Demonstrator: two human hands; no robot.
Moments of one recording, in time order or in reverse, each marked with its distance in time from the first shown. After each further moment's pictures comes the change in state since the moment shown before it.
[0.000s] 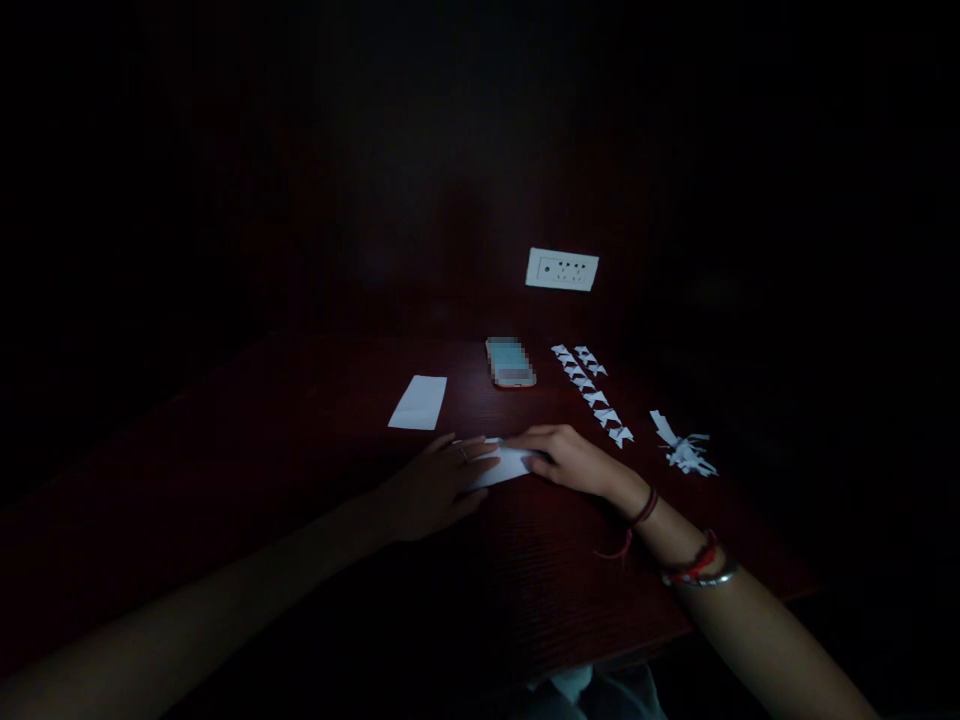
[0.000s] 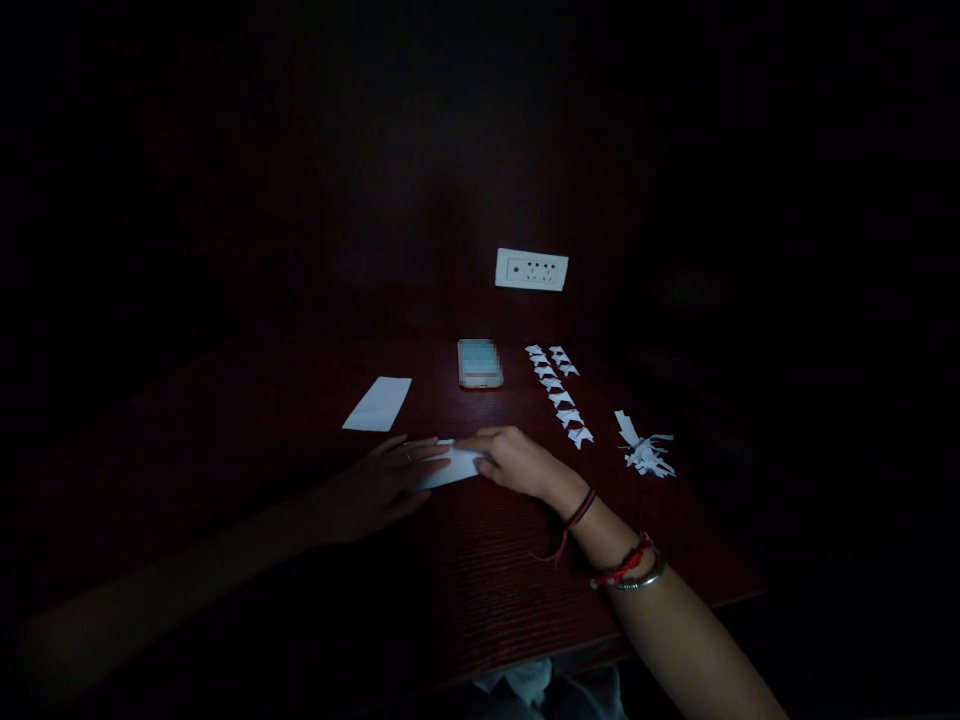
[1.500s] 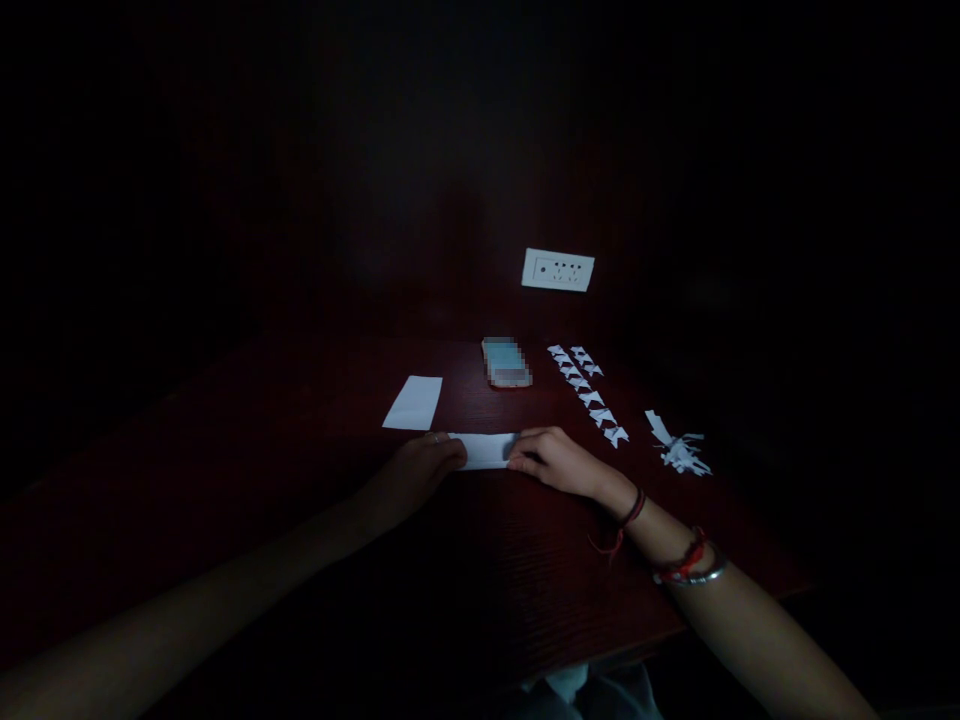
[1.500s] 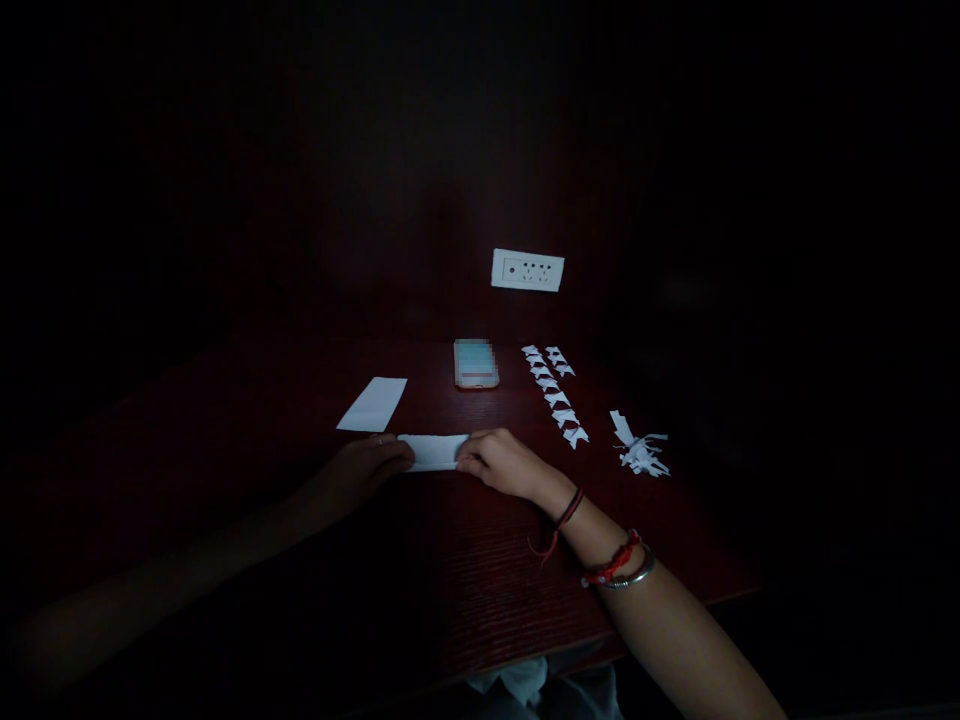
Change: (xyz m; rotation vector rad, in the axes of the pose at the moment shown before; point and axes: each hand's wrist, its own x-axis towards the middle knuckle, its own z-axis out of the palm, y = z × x) left_hand 0.007 -0.008 -0.007 -0.300 0.106 -0.292; right_hand 0.003 0.000 0.006 0.017 -0.024 0.051
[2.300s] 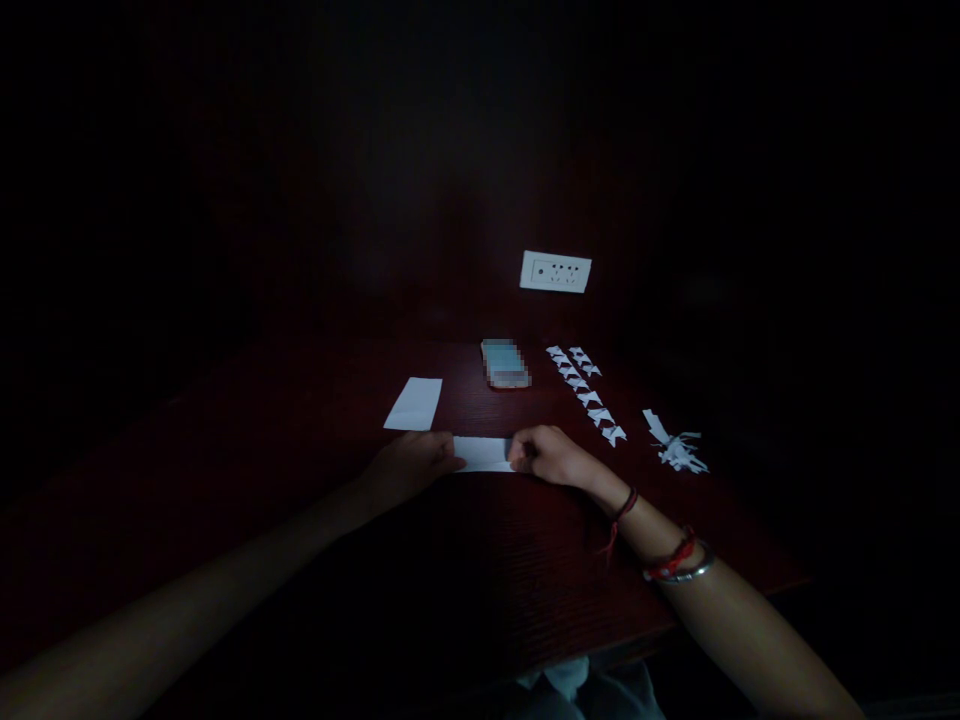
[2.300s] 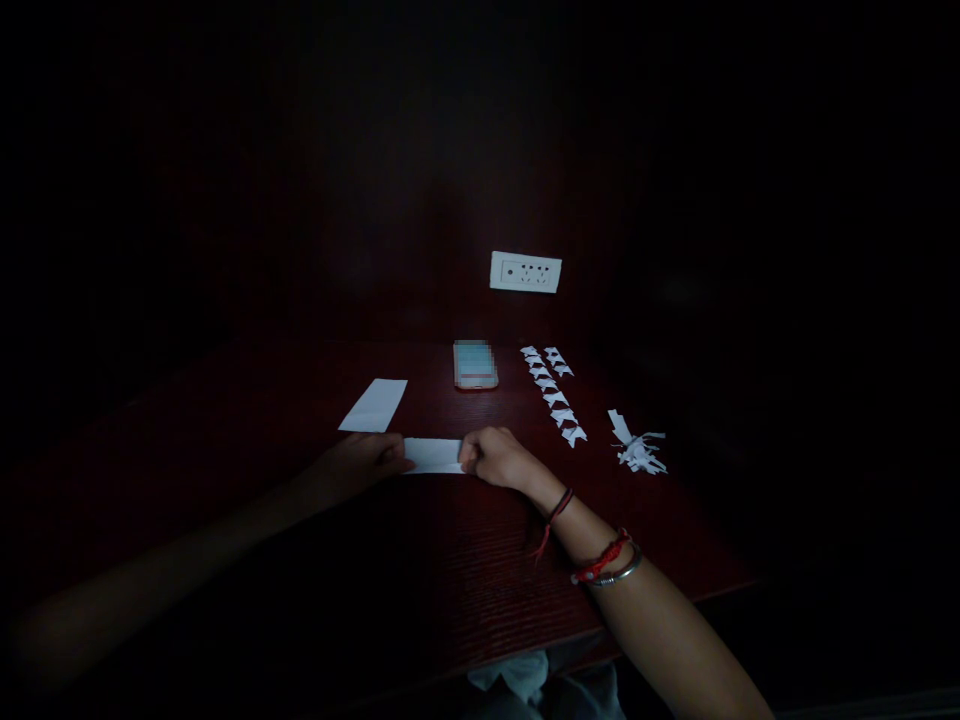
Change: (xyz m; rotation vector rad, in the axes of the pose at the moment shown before) left_hand 0.007 -0.010 -0.004 0.091 -0.127 -0.236; right_hand 0.001 0.003 0.001 0.193 -0.021 0.305
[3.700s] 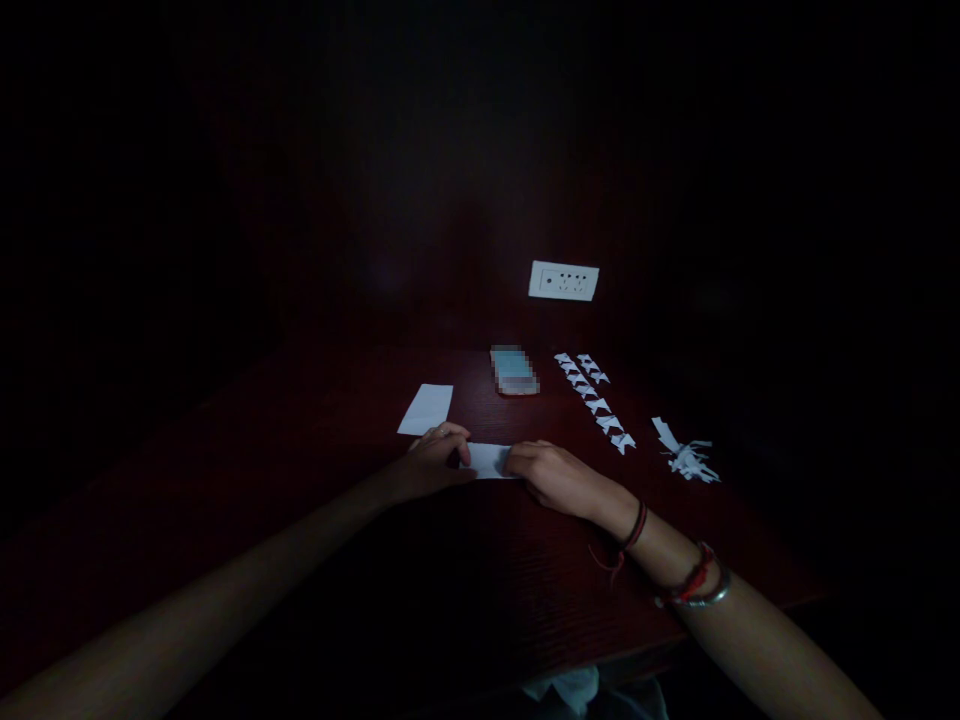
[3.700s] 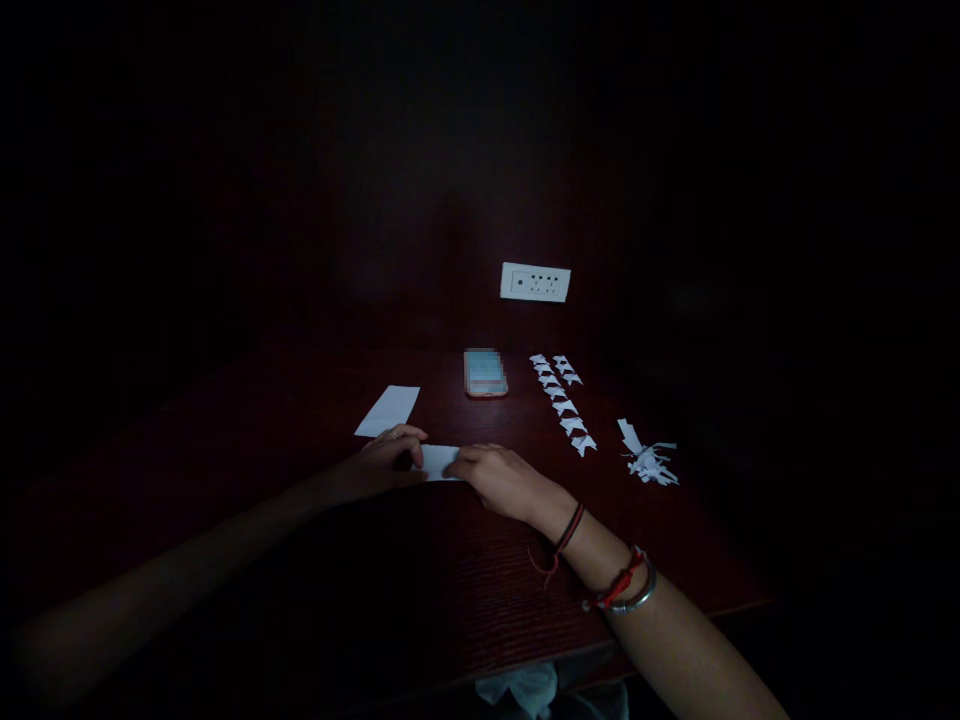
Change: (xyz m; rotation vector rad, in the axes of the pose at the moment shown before) left_hand 0.003 -0.012 0.003 -0.113 0.032 0.080; right_hand -0.013 -0.027 0.005 -0.523 -0.022 -0.401
